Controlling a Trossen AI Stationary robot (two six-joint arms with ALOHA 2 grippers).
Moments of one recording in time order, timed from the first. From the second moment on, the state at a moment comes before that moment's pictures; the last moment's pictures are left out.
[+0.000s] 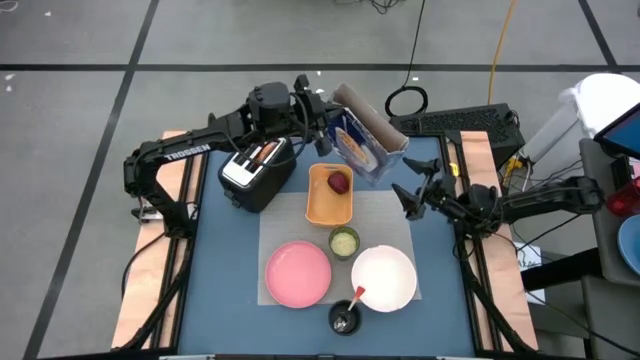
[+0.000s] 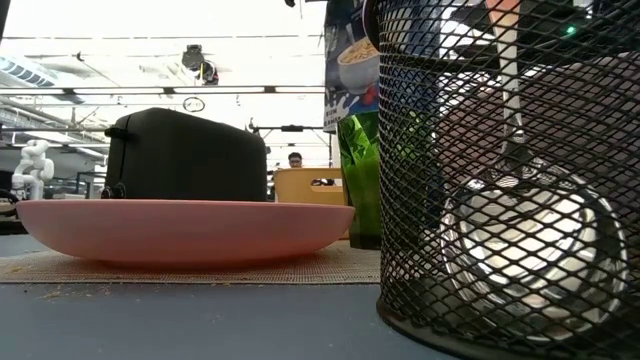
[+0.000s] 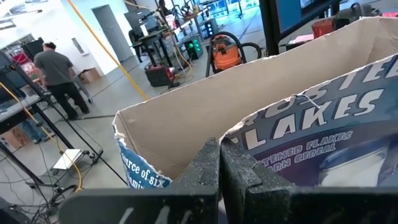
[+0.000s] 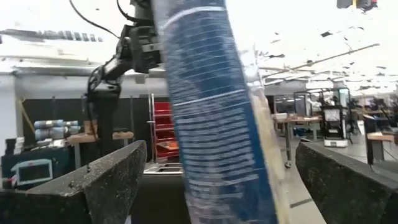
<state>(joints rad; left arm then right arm) 0.30 1.63 1.71 -0.17 -0.09 0.33 0.02 0.78 0.08 1.11 0.45 -0.09</state>
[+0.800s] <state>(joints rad) 0.30 1.63 1.71 -0.18 -0.09 0.31 -0.03 1.11 0.27 1.19 0.52 -0.25</state>
